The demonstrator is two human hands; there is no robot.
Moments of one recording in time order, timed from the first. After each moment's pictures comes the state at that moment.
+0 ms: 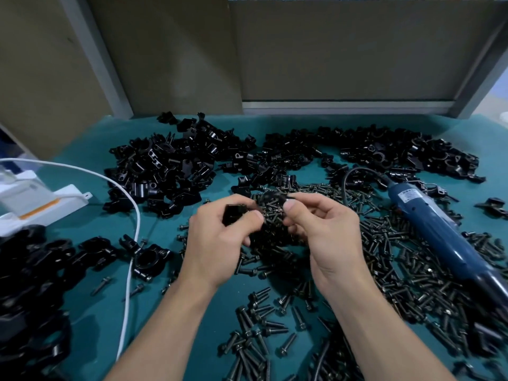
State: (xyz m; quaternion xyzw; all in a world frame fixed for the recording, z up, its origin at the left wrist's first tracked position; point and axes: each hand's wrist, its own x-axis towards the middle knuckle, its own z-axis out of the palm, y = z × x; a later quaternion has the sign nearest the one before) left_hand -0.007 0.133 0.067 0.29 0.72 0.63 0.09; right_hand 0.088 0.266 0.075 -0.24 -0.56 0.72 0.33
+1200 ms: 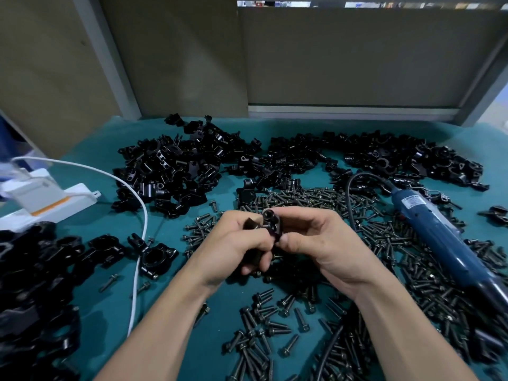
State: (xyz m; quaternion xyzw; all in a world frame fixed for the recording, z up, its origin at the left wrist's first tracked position) left_hand -0.007 0.132 0.077 0.34 0.63 0.62 0.32; right_hand 0.098 0.288 0.075 -0.05 -0.67 0.73 0.11
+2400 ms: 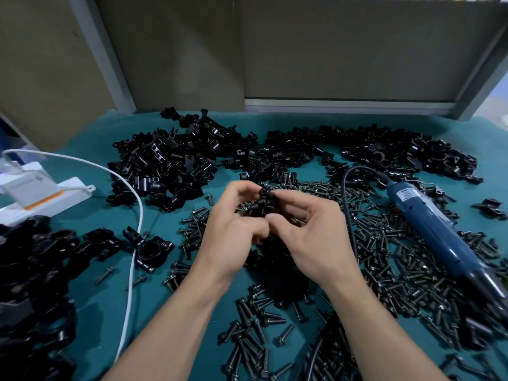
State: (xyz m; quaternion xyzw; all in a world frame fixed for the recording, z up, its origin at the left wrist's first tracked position) left_hand 0.008 0.142 0.075 0.21 0.69 0.66 0.20; right_hand 0.092 0.268 0.071 -0.13 -0.79 0.53 0.29
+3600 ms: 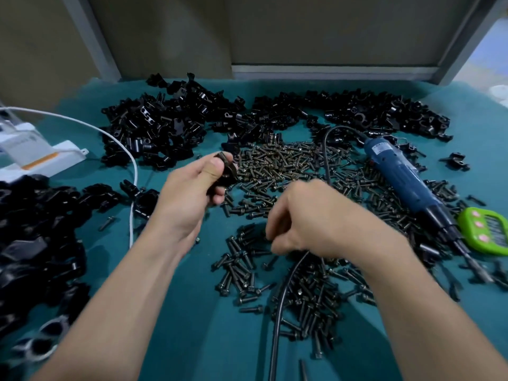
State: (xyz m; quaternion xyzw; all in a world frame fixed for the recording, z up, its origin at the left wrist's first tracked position) left_hand 0.015 0.103 0.077 0.13 0.63 0.73 0.21; right_hand 0.150 0.253 0.122 -0.12 -0.96 0.25 -0.08
